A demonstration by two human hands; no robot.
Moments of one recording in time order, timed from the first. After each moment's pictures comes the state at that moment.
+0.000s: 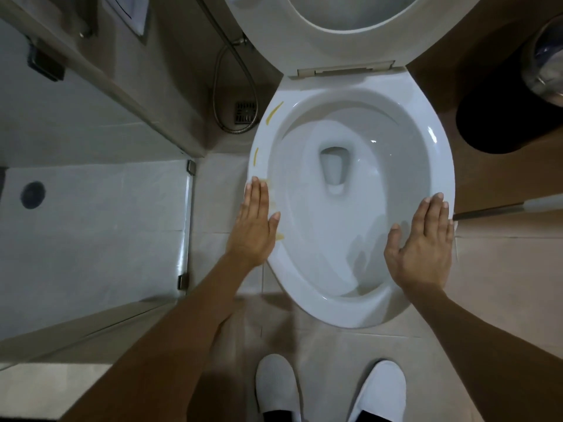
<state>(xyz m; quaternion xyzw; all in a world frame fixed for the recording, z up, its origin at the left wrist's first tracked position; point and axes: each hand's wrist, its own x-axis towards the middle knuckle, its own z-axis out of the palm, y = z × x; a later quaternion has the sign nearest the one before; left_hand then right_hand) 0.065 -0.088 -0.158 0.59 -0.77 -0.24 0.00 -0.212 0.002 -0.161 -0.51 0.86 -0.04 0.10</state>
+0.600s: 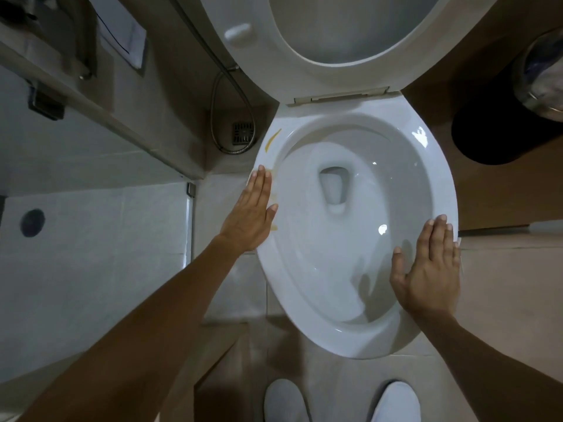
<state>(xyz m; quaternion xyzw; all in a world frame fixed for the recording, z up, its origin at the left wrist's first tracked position) 0.071 -0.175 -0.157 0.50 -0.84 -0.21 -0.03 -0.212 -0.001 -0.161 -0.51 0.86 -0.04 0.11</state>
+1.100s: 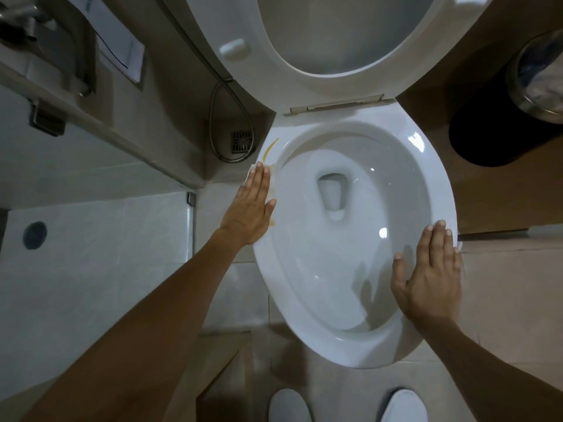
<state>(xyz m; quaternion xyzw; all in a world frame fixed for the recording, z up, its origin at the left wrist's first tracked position) 0.063 -0.202 -0.155 0.51 -0.84 -0.19 -0.04 -0.212 -0.001 -0.160 -0.50 0.86 -0.03 0.12</state>
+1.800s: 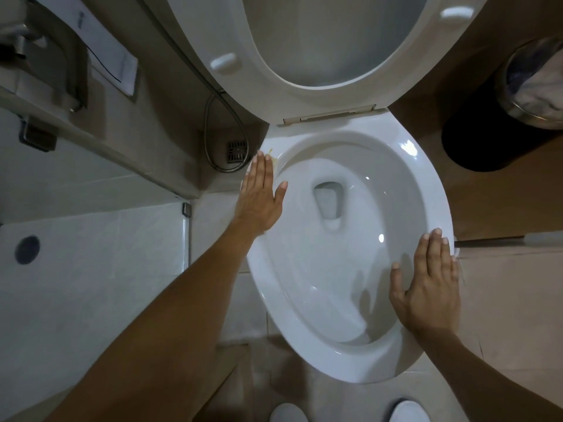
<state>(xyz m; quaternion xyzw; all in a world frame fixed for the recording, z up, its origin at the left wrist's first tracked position) 0.022 -0.233 -0.160 0.56 -0.81 -0.19 -0.02 -0.213 0.000 -0.163 -0.50 0.86 -0.04 0.11</state>
